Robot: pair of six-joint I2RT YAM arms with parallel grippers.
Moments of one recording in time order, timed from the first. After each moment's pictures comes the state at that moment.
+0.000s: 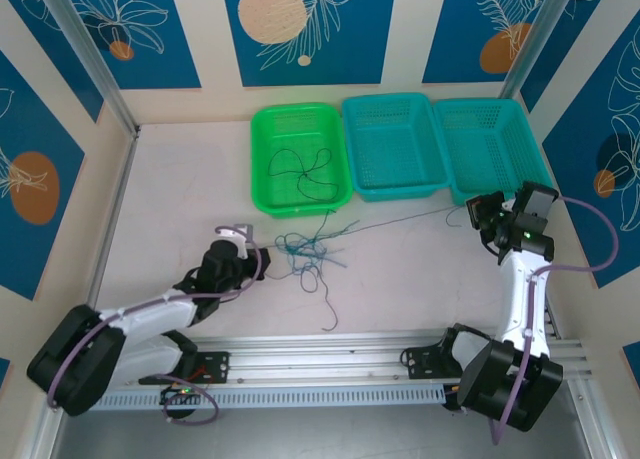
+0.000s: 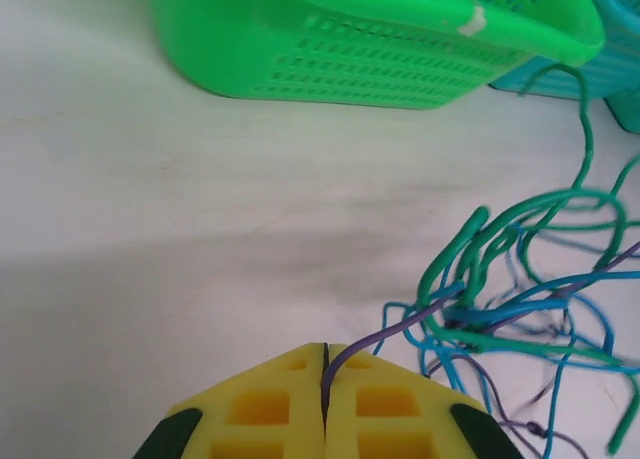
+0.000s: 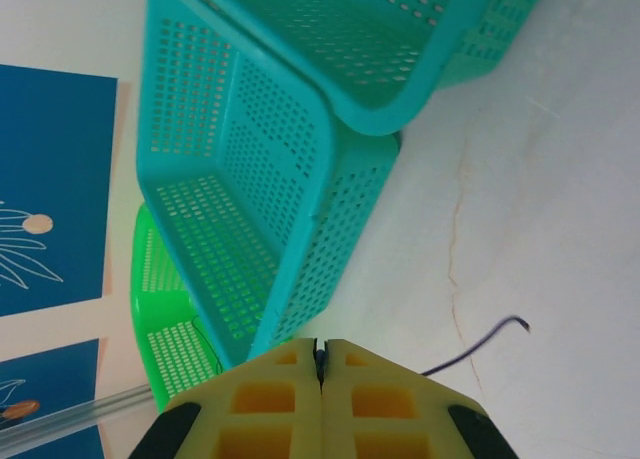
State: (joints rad) left arm -0.57 1.08 0.24 0.32 0.03 -0.59; right arm -0.42 0.99 0.83 -0.55 -0.47 0.92
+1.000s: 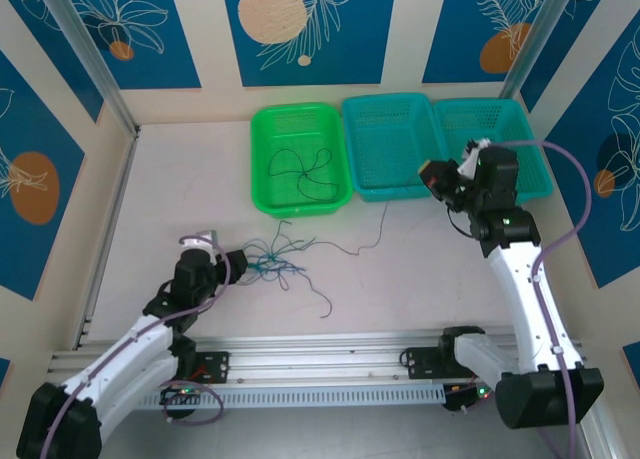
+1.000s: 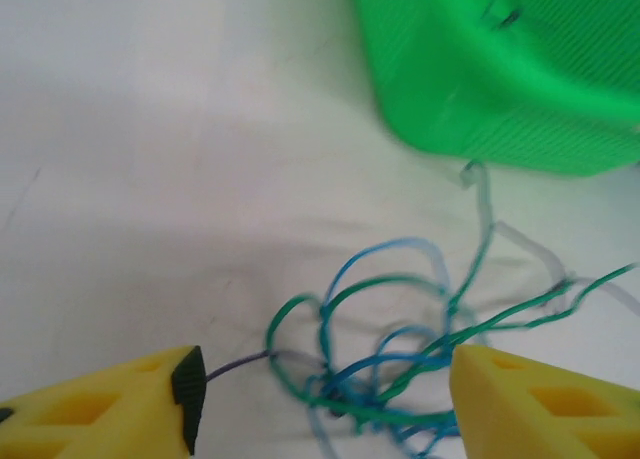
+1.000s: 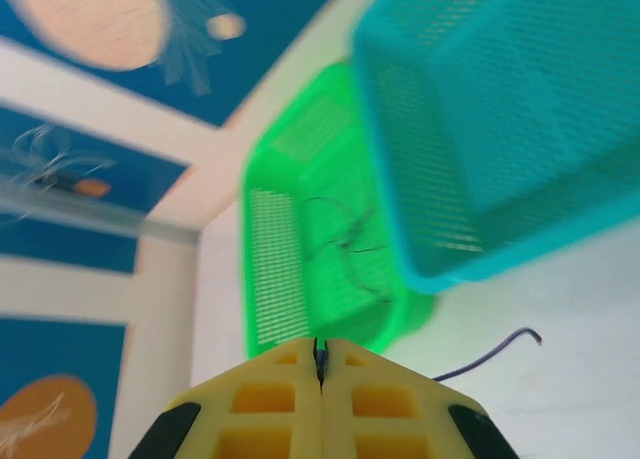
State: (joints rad) left arm -0.40 0.67 0.21 -0.05 -0.08 -0.52; right arm 0.10 1.02 1.13 -0.53 -0.38 0.80
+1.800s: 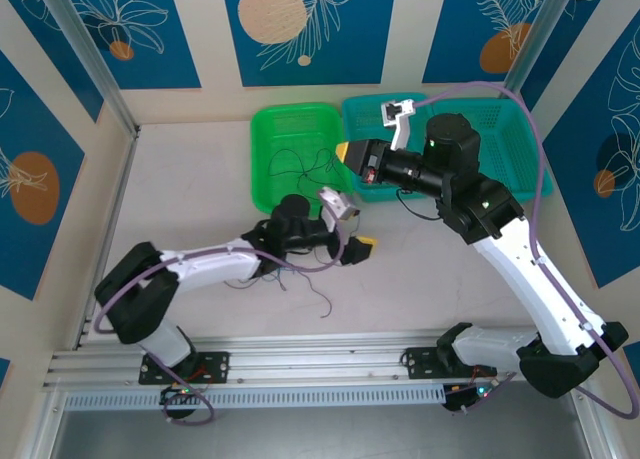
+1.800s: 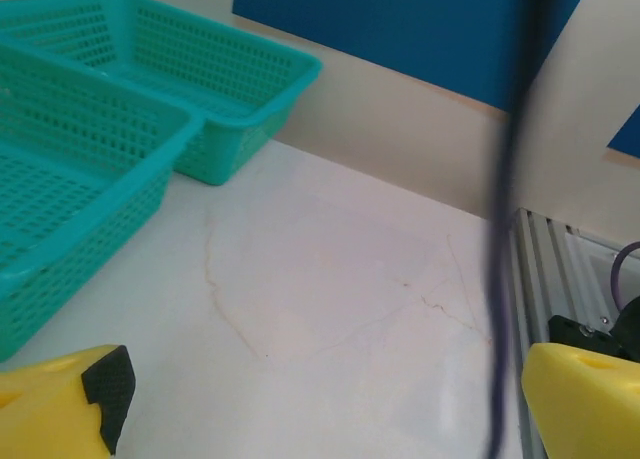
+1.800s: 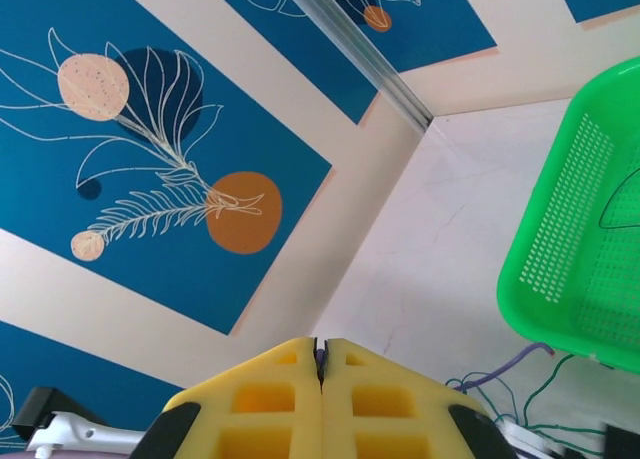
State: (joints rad) left arm -0.89 1.62 0.92 0.48 0.40 -0.14; right arm 0.59 1.17 1.49 -0.52 -0.39 0.70
